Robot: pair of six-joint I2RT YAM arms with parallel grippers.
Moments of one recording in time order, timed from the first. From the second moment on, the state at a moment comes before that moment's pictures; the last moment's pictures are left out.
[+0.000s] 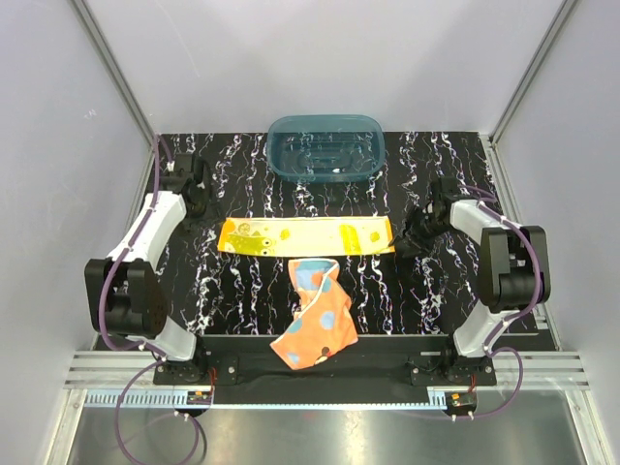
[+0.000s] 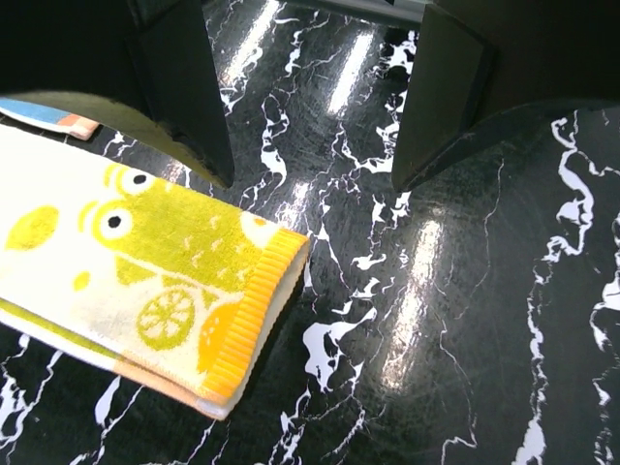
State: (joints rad) left arm -0.05 1.54 1.27 -0.88 -0.15 -0.40; right arm 0.04 1.73 1.06 -0.62 -0.38 0.57
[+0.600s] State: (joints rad) left arm -0.05 1.53 1.23 -0.80 -0.11 -0.39; right arm 0.04 1.80 1.02 -0.48 -0.43 0.62
